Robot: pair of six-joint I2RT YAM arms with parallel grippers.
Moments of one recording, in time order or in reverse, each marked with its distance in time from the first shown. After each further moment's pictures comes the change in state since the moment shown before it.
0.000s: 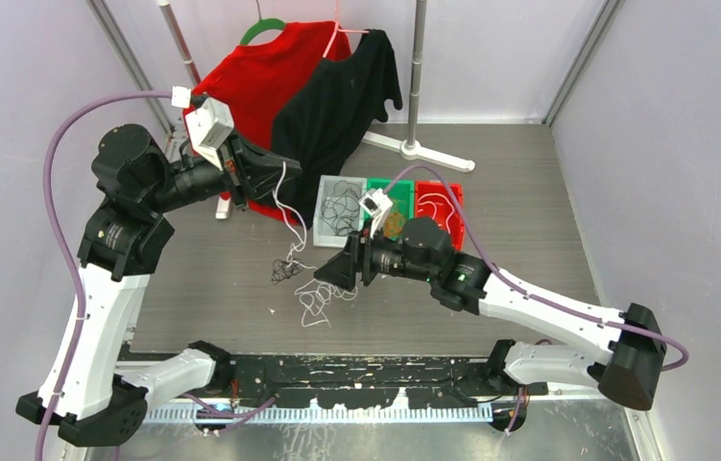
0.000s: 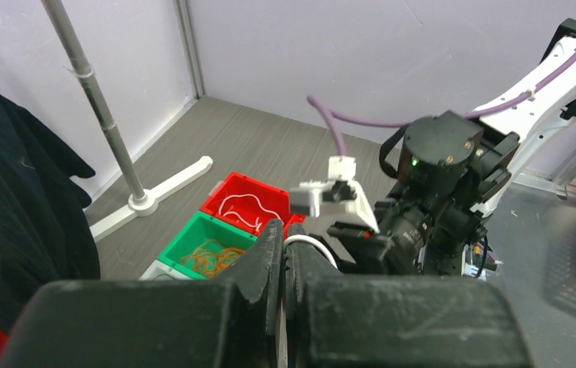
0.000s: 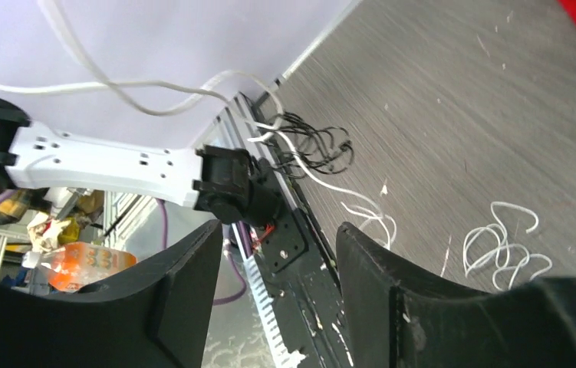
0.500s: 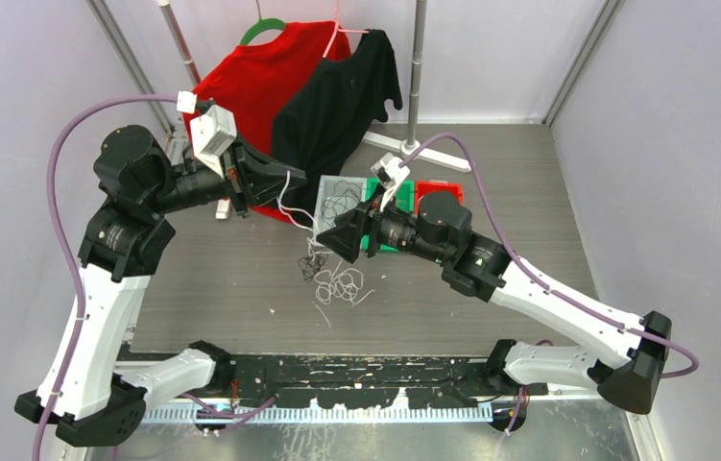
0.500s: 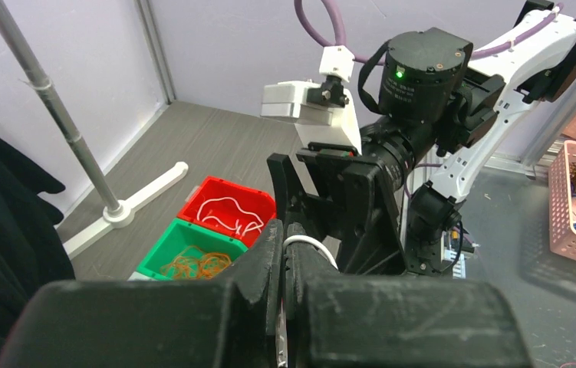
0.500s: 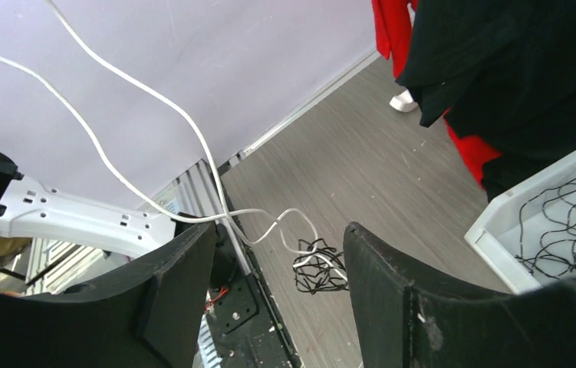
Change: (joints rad) left arm -0.023 -0.002 -0.001 -0.004 0.066 0.013; right arm -0.034 -0.026 0.224 -0.123 0.096 -0.206
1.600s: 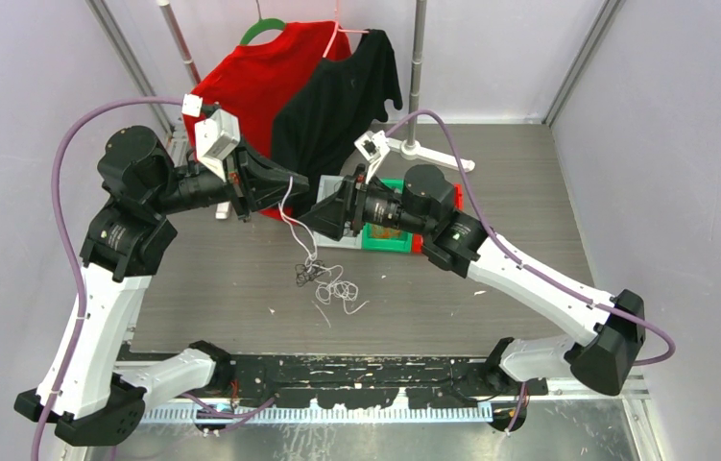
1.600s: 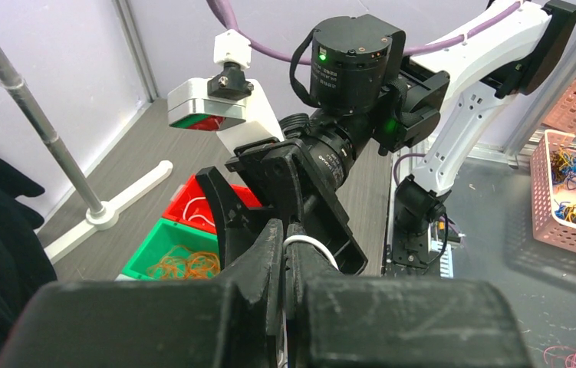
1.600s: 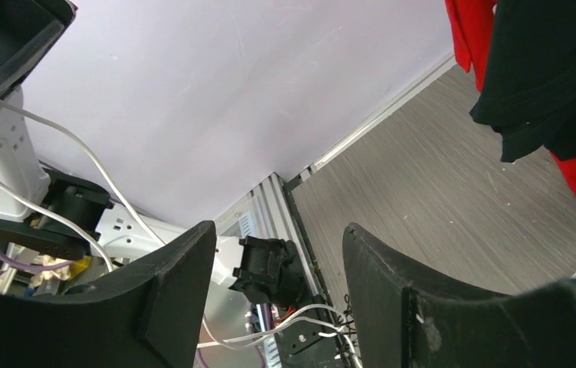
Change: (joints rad) left arm -0.014 0.000 -0.007 -0.011 0.036 0.006; right arm -0.090 0.161 0.121 0.115 -0.224 0.187
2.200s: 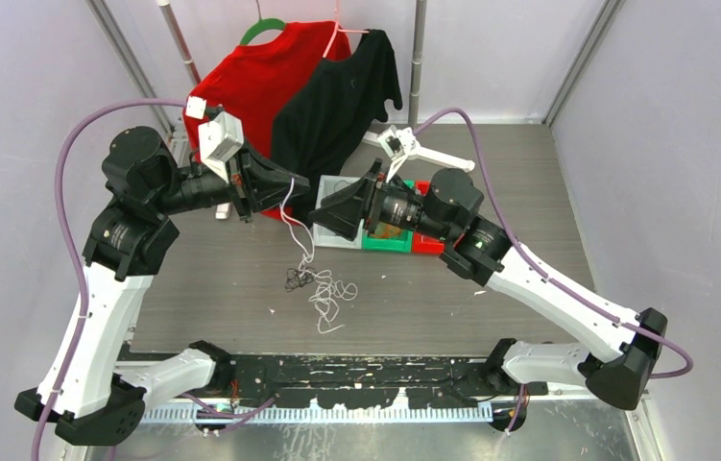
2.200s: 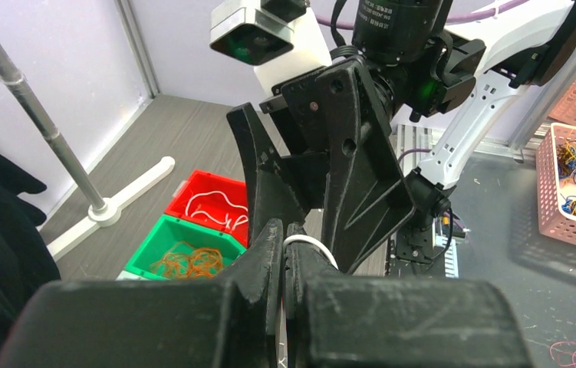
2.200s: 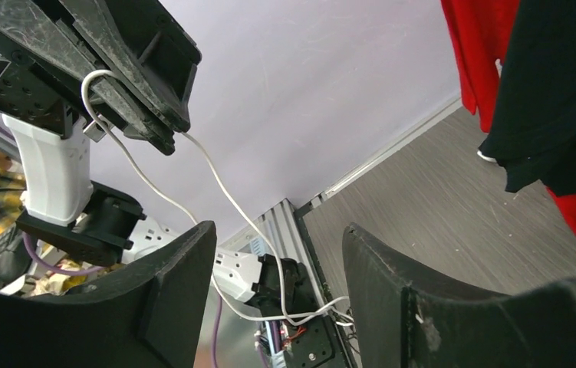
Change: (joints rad) left arm -0.001 -0.001 -0.015 -0.003 -0.002 0.020; right arm 0.005 -0.106 -0.002 0.004 0.037 0.005
